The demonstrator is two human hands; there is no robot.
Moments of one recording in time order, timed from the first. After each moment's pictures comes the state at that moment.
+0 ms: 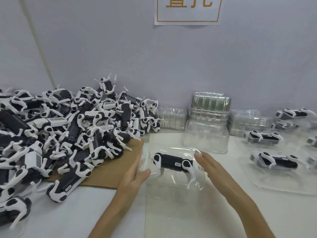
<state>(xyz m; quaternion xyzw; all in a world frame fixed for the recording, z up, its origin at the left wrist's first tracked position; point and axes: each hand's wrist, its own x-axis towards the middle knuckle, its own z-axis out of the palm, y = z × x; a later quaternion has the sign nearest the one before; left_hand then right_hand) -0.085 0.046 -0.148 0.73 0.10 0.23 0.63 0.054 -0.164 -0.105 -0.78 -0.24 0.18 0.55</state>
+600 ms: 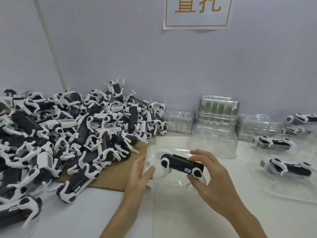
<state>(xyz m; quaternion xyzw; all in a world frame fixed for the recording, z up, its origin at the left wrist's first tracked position) -0.082 0.039 -0.147 0.63 0.17 0.29 0.70 0.031 -0.147 -0.112 -0.75 -0.45 -0.14 0.46</state>
